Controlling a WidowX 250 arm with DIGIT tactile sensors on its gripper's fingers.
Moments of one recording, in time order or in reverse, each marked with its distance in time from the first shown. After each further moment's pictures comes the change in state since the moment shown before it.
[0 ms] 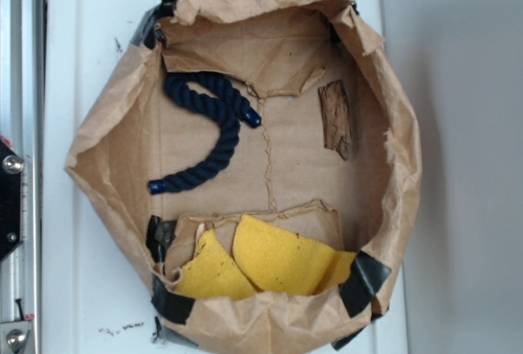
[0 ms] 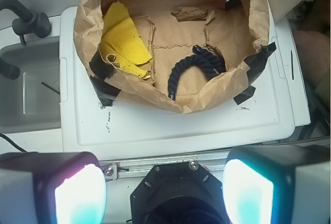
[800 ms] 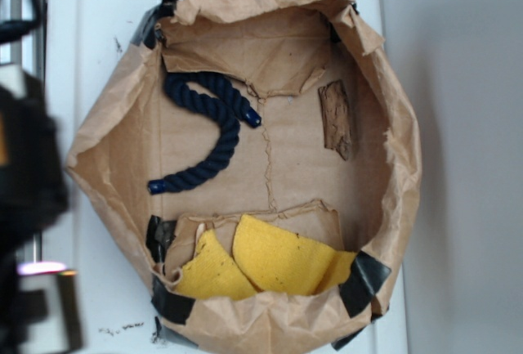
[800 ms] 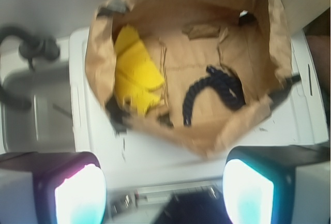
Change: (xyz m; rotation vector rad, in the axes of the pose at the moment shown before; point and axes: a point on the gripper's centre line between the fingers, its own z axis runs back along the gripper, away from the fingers) arm 0.065 -0.004 -0.011 -0.050 -0.026 0.166
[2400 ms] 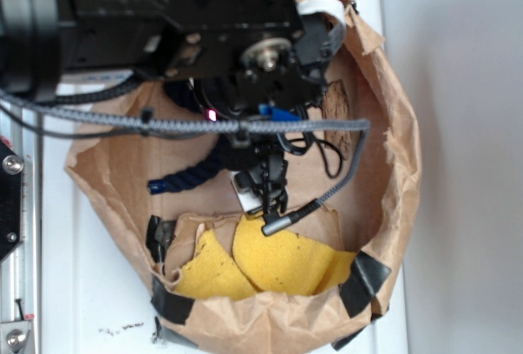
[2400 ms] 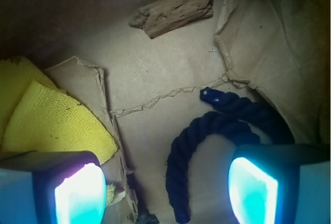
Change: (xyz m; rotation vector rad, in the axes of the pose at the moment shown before) arm 0.055 0.053 -0.147 -0.030 0.159 0.199
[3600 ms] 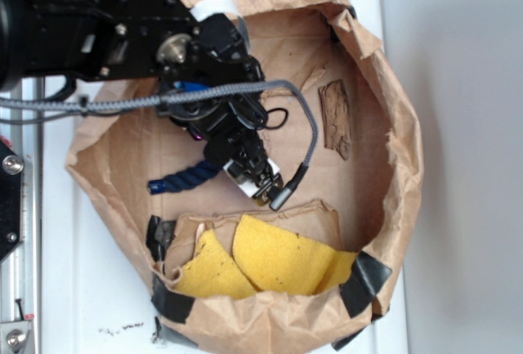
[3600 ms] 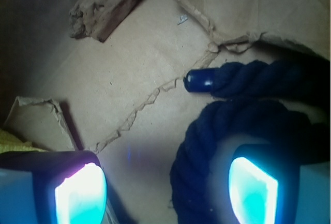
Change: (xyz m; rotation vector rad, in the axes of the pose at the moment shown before) arm -0.002 0.015 -0.047 -0.174 -0.151 0.357
